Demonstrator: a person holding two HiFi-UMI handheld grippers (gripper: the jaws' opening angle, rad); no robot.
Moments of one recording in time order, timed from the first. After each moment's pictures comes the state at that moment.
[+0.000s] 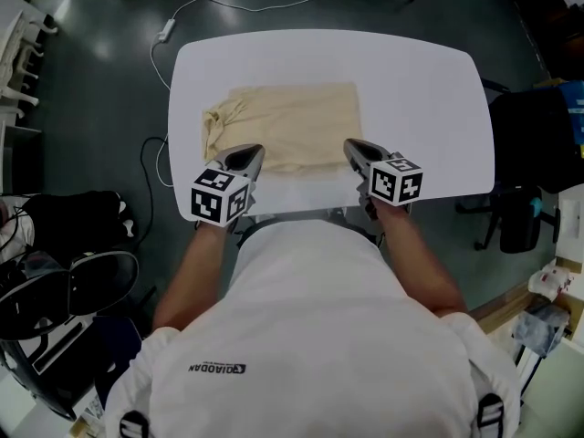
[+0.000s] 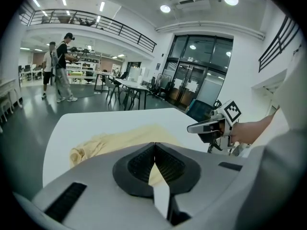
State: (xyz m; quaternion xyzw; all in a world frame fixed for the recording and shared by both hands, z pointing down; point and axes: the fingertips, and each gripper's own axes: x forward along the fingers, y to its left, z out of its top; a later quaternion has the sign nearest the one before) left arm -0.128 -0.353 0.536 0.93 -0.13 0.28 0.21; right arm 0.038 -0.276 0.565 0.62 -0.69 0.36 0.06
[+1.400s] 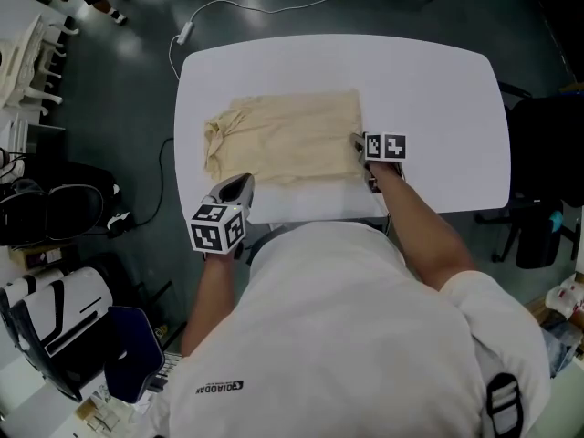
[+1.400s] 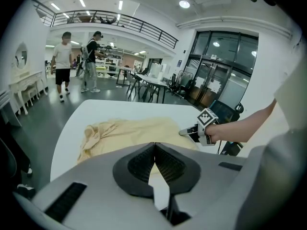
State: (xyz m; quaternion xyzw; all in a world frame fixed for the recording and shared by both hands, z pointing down) left arm -0.135 -0.334 0.560 0.88 -0.25 0.31 0.25; right arm 0.161 -0.304 0.718 0.63 -0.58 0.49 0.14
